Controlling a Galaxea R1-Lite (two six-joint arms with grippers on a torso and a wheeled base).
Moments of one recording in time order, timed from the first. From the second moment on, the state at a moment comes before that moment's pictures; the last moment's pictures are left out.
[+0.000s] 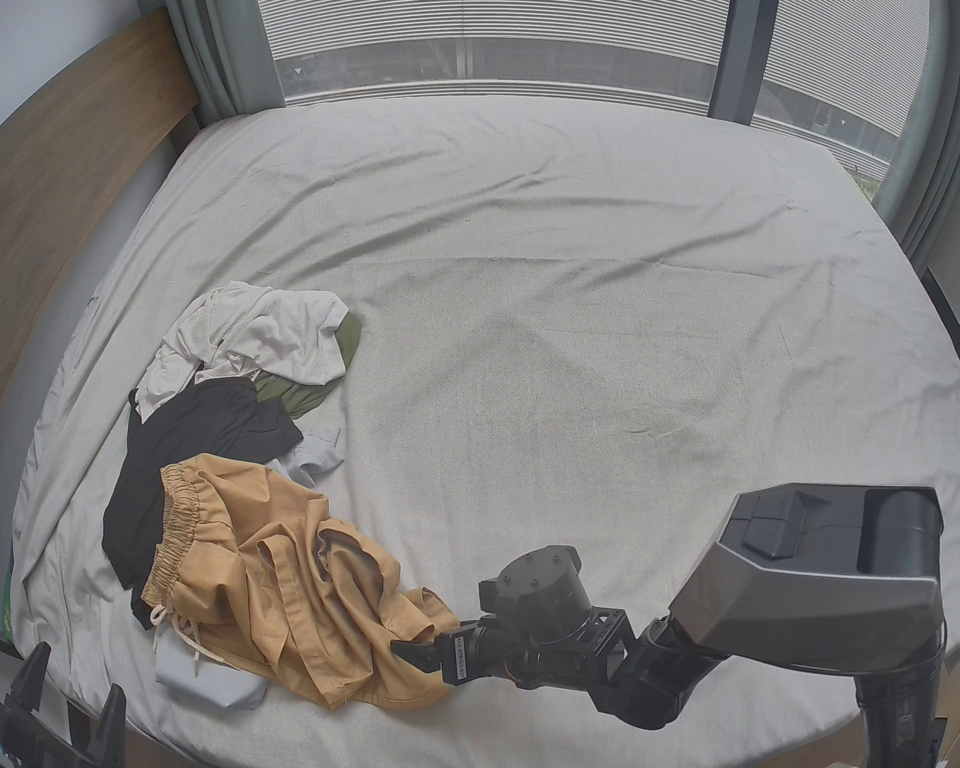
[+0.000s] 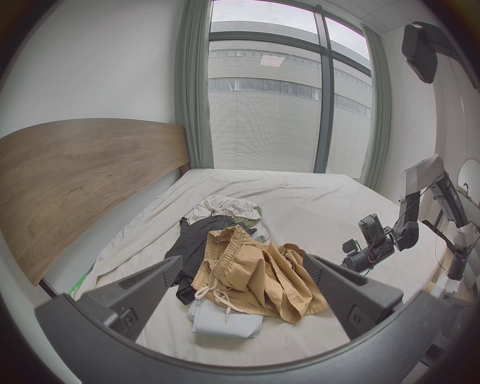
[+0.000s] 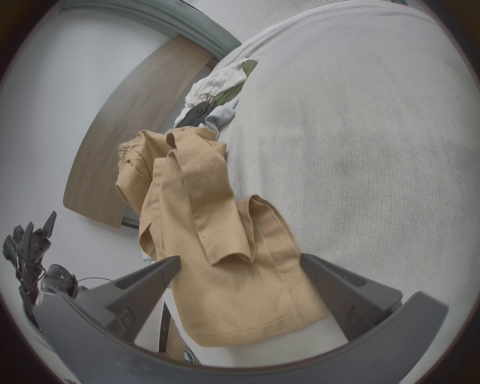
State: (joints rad) left arm 0.00 0.02 -0.02 0.00 -0.04 -0.01; right arm 0.89 2.39 -0.92 -0.91 0.11 0.53
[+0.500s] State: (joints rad) left arm 0.00 0.02 -0.02 0.00 -0.04 -0.01; right arm 0.89 2.39 -0.91 -0.95 0.09 0.58
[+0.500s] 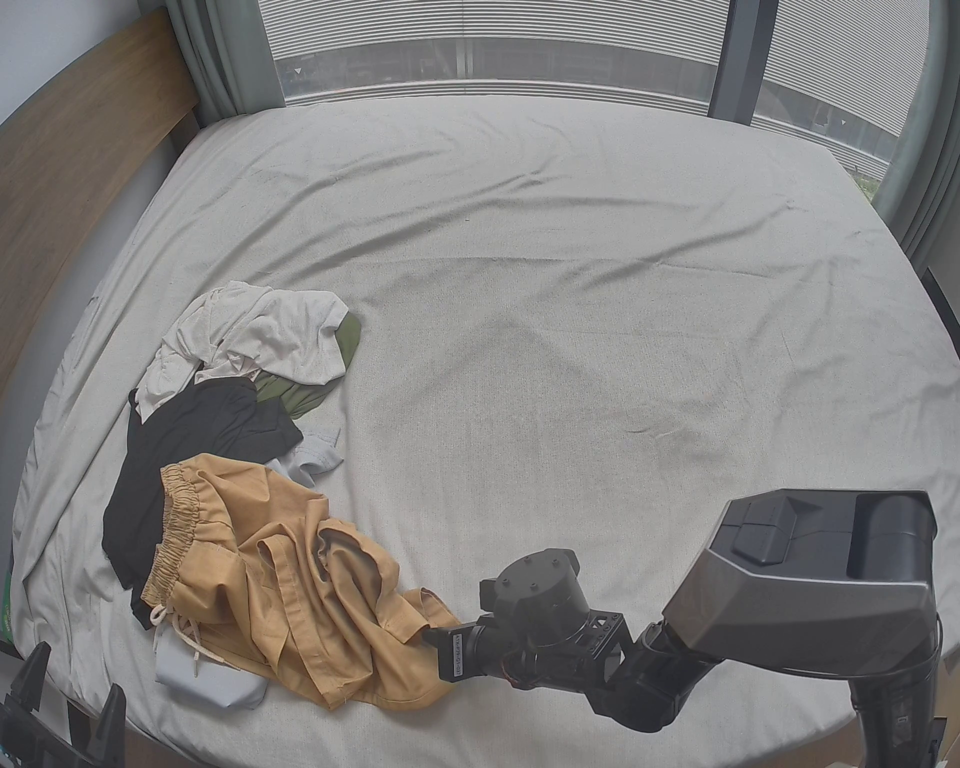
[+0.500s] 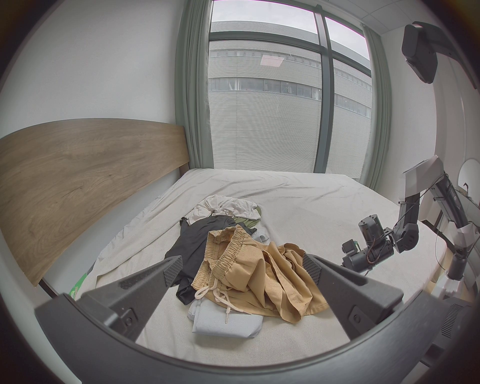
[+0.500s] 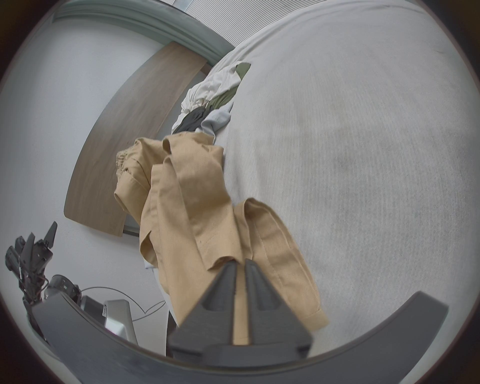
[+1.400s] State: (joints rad) left arm 0.00 0.02 -0.02 0.00 -0.03 -0.01; right arm 0.88 2.33 -0.83 -0.89 0.07 0.58
